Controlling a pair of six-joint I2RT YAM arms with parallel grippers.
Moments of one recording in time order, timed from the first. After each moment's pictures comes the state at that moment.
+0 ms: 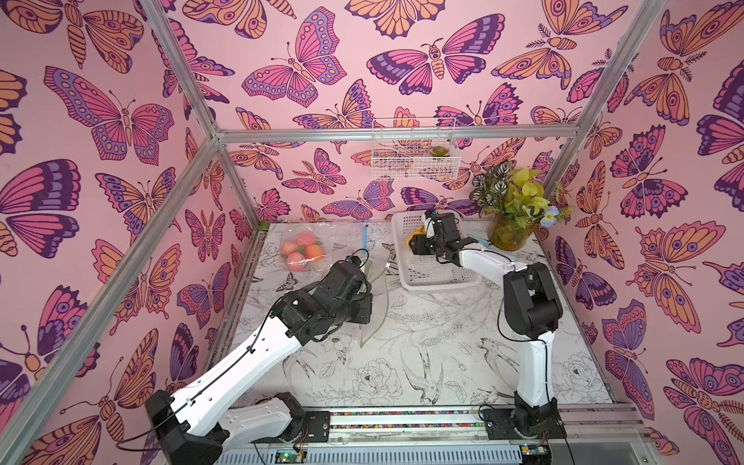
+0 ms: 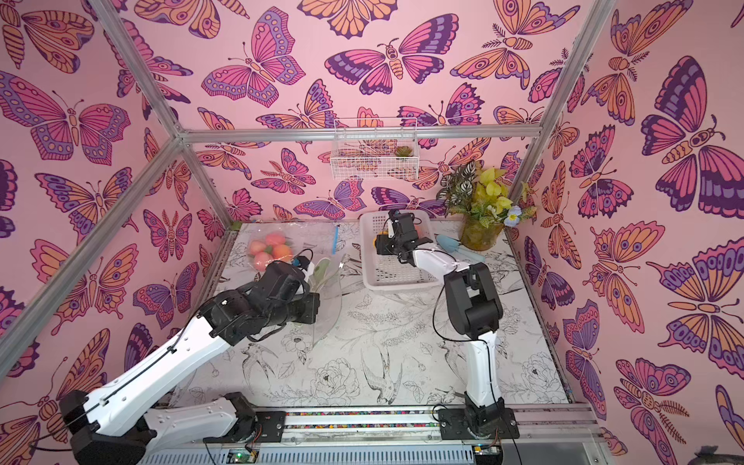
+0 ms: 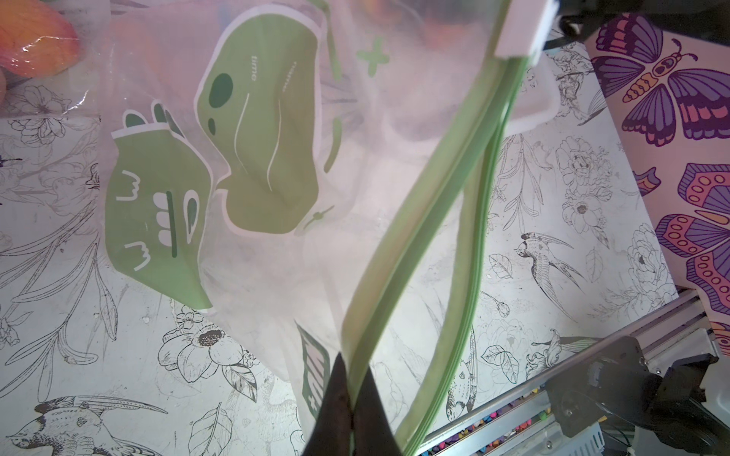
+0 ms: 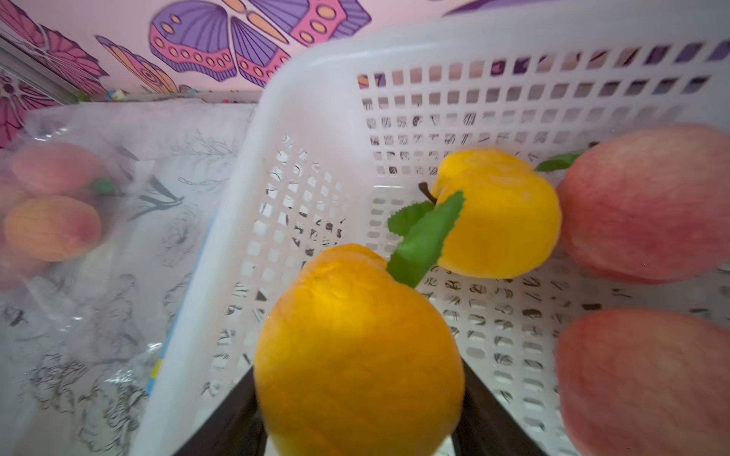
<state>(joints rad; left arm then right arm) -0.76 1.13 1.20 -0.92 -0.10 -0.54 0.39 2.05 1.56 -0.16 -0.10 0.29</state>
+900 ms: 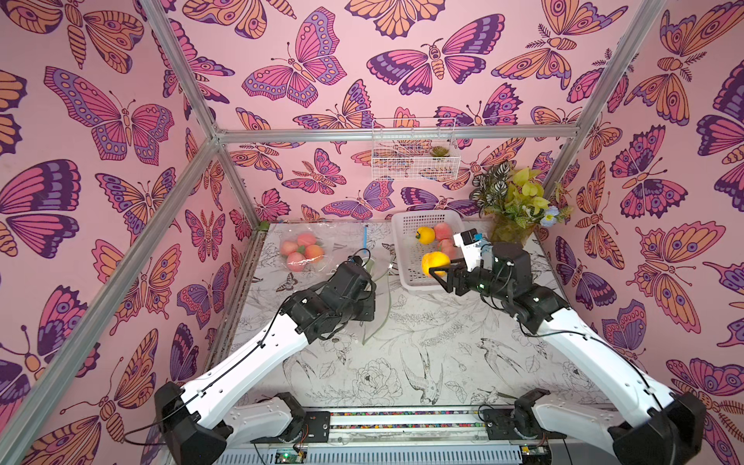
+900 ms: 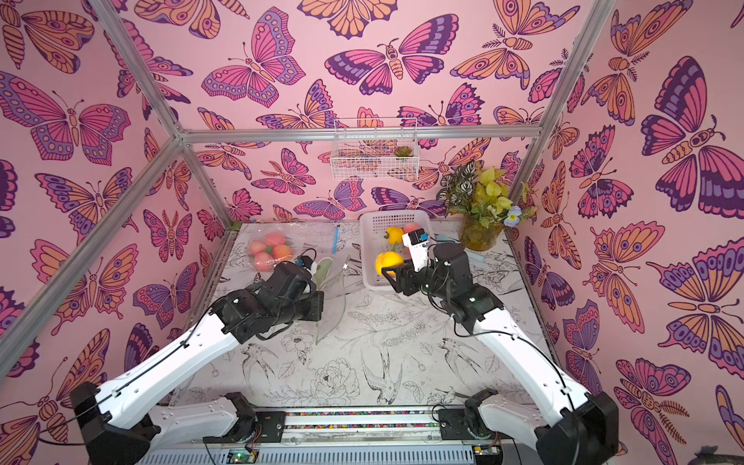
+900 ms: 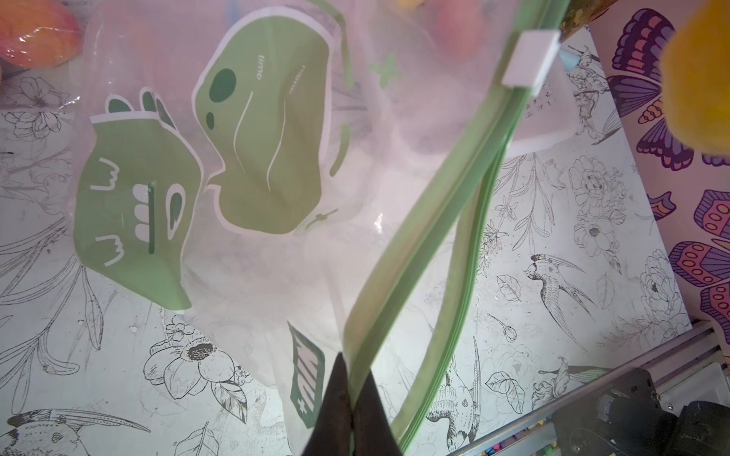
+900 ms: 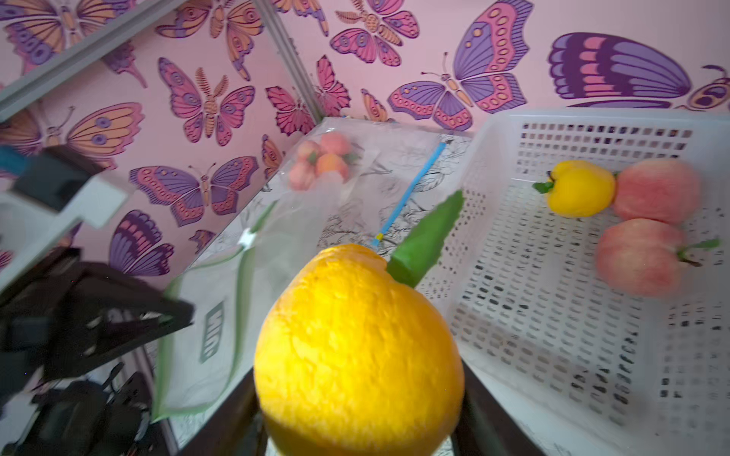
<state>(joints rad) -0.76 1.18 1.16 -0.84 -0.13 -0.60 0.49 1.08 0.98 -0.29 -0.38 0.24</state>
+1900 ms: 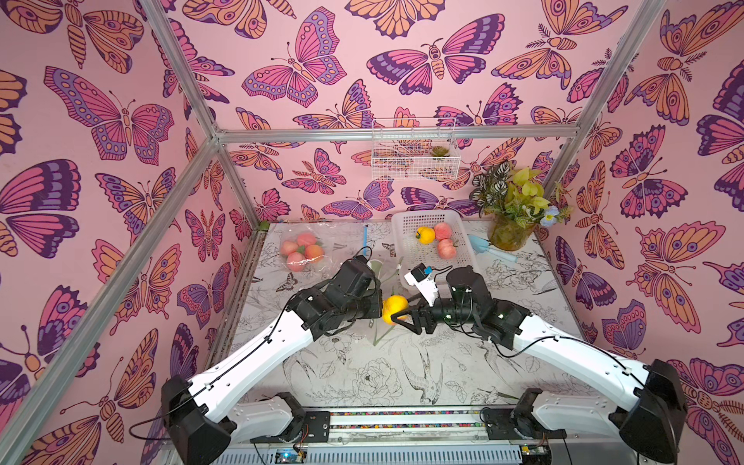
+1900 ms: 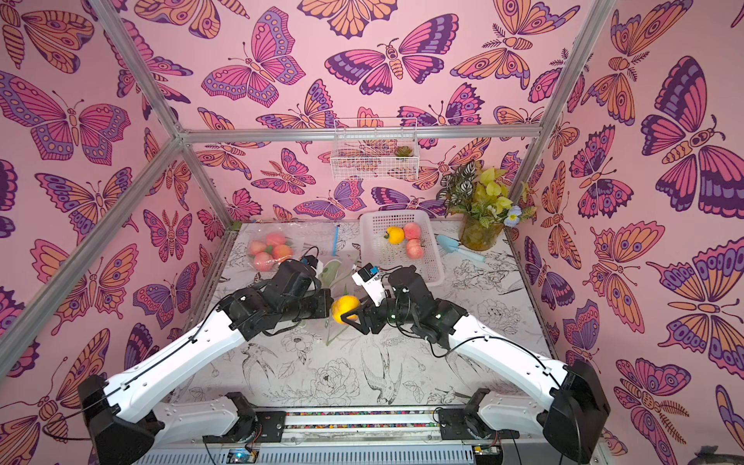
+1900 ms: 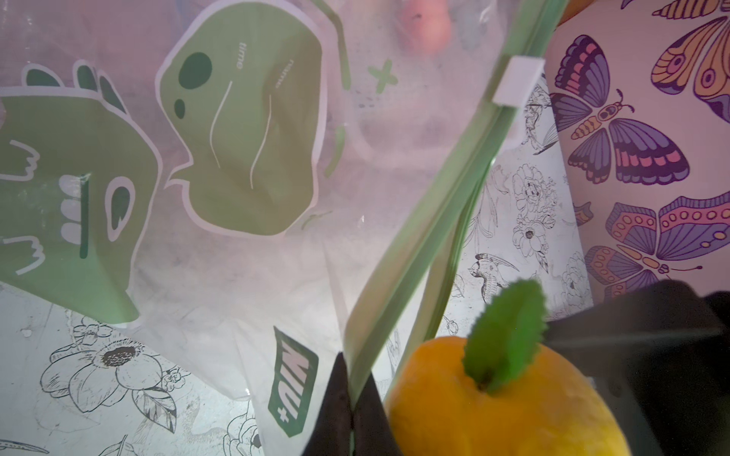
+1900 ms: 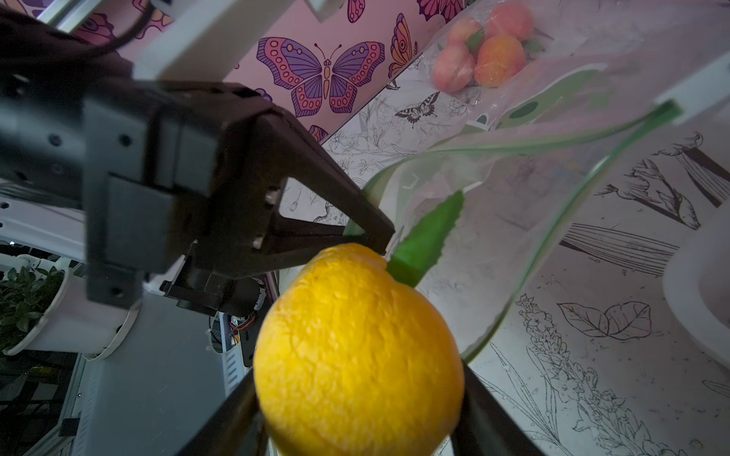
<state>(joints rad) -0.76 1.20 1.15 -0.77 0.00 -0.69 0.81 1.22 0.92 -0.21 -0.44 0.30</state>
